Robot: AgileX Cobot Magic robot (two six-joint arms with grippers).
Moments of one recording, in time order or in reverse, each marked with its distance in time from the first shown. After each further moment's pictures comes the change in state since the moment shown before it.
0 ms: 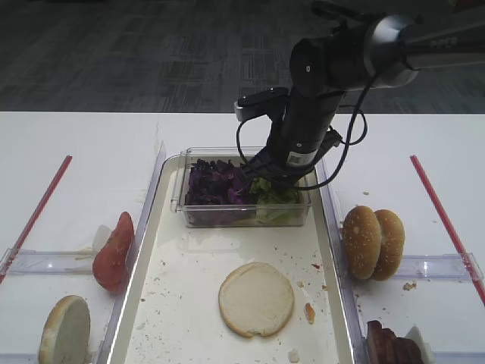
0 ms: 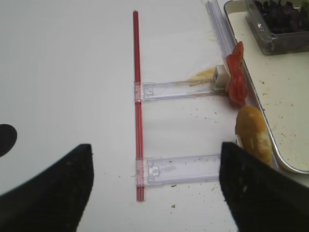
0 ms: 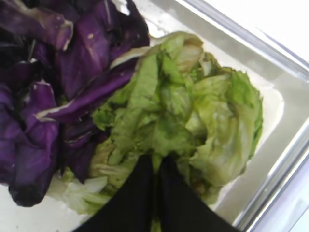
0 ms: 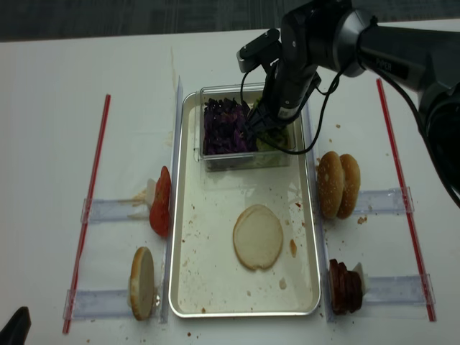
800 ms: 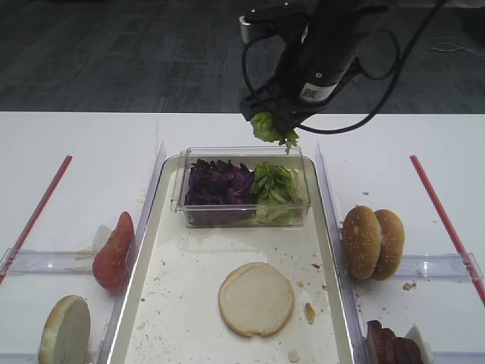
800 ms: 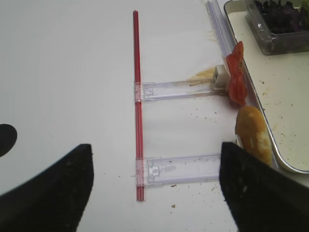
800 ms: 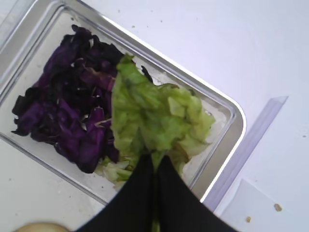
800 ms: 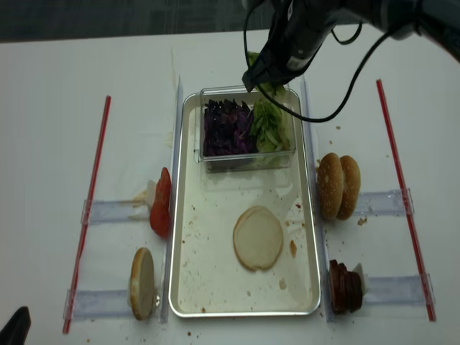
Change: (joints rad) left arm 0.000 0.000 0.000 0.000 0.000 0.000; right arm 0.000 -0.239 0.000 -0.003 0.055 0.000
